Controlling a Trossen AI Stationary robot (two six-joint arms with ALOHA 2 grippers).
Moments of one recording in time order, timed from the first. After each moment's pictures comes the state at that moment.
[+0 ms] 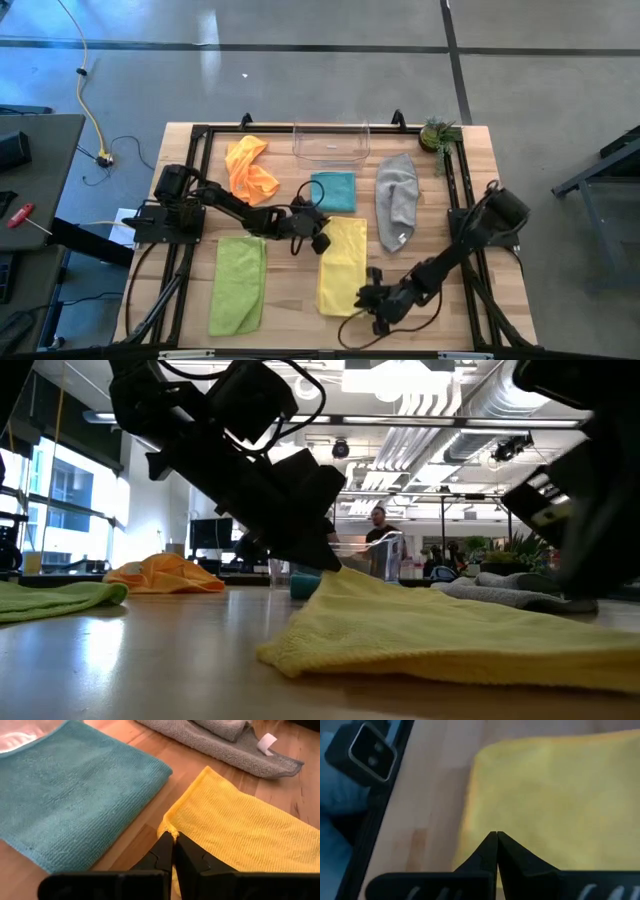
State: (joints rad) left arm -0.02 1.91 0.85 0.40 -0.46 -0.52; right arm 0.72 1.85 0.89 0.16 0.33 0.59
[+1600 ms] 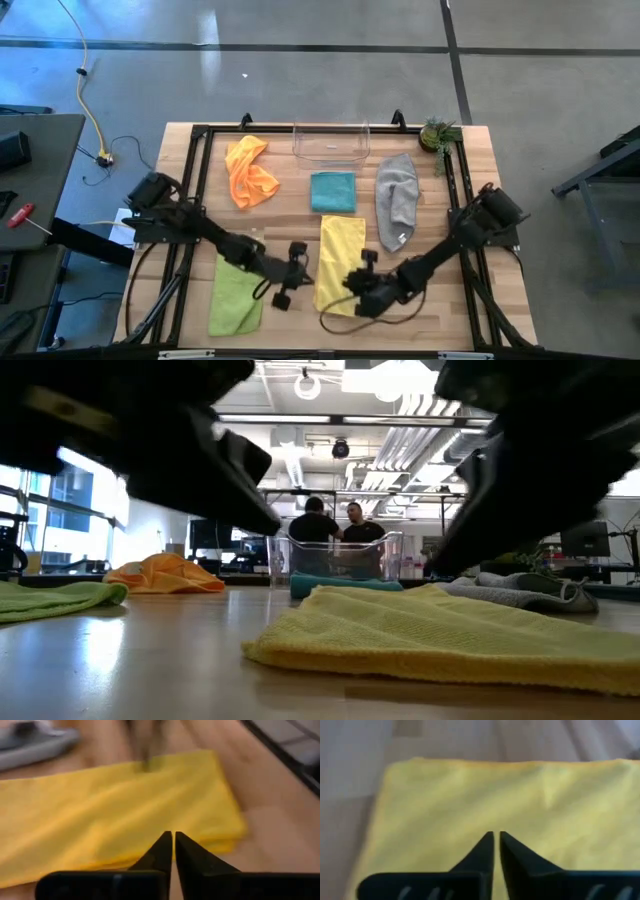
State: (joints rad) left arm -0.36 1.79 0.79 0.37 -0.21 -0.06; right arm 0.63 1.89 1.05 -0.16 0.55 0.55
